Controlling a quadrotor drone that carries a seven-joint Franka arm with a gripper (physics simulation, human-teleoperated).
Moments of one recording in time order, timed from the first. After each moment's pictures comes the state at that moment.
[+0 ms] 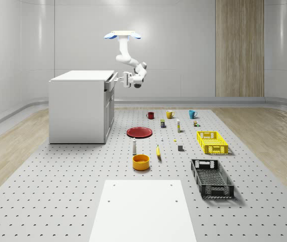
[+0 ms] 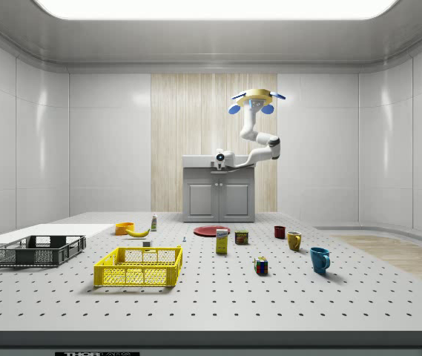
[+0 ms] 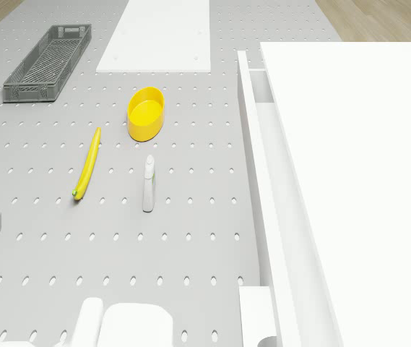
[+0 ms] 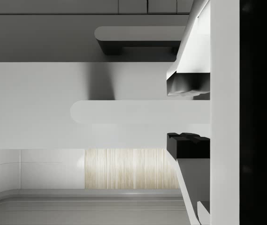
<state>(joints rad) 0.73 -1.22 -0.91 -2.50 0.71 1.81 0.85</state>
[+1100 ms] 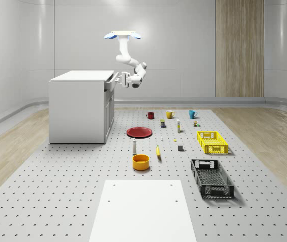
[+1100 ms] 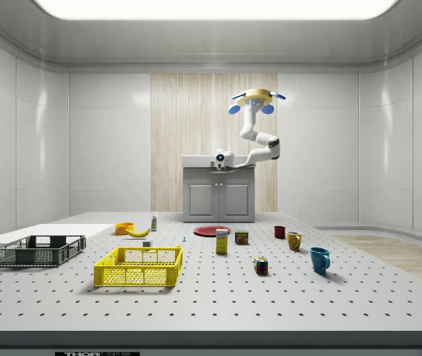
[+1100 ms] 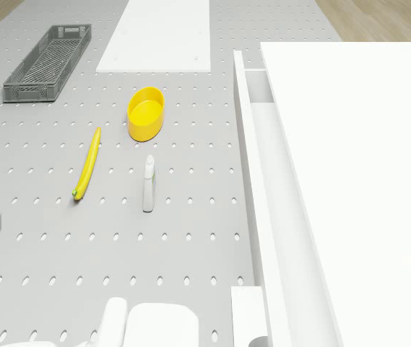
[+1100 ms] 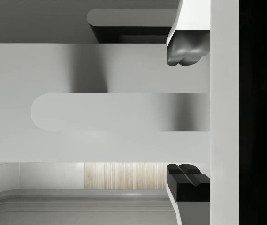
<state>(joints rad) 0.75 -1.22 -0.86 -2.55 0.76 1.88 0.84</state>
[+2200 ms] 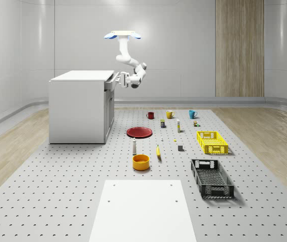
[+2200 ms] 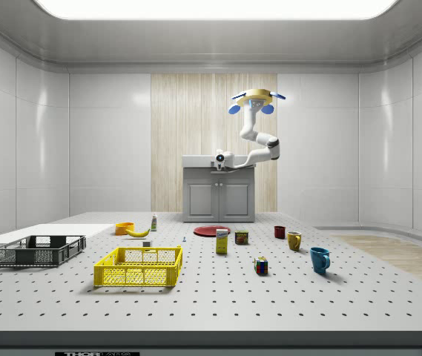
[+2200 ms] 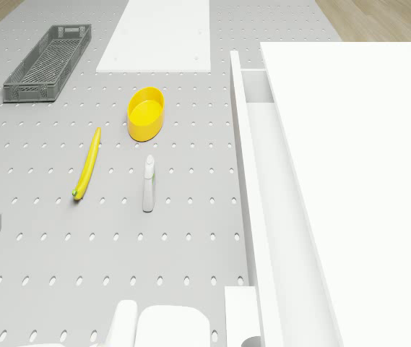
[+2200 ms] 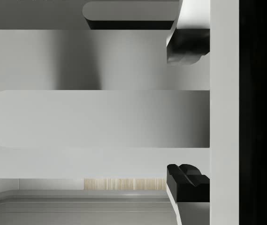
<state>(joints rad) 0.75 -1.21 -0.84 -2.56 0.78 1.89 0.84</state>
